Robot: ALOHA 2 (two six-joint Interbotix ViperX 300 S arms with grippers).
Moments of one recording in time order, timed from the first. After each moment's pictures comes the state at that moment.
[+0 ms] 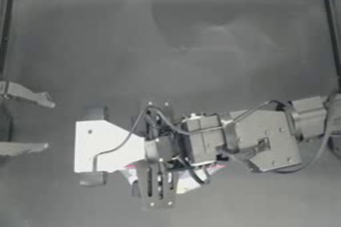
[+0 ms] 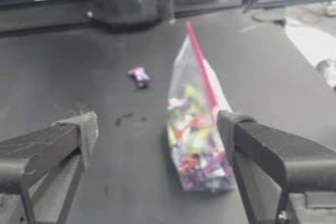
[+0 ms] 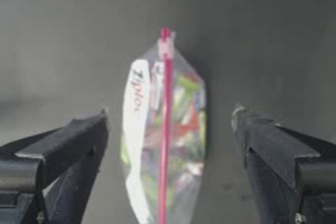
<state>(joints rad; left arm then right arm) -0.08 -1.17 1.29 0.01 -0.04 0.07 0.18 0.31 -0.42 -0.10 1.26 0.19</state>
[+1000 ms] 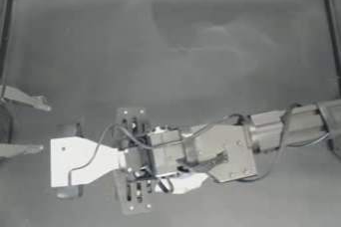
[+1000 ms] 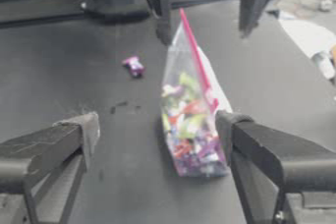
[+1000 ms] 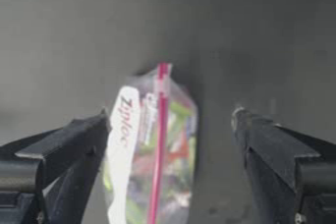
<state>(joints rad) -0.08 -1.24 1.33 0.00 0.00 0.06 0.18 0.46 -0.58 -0.12 1.31 0.12</state>
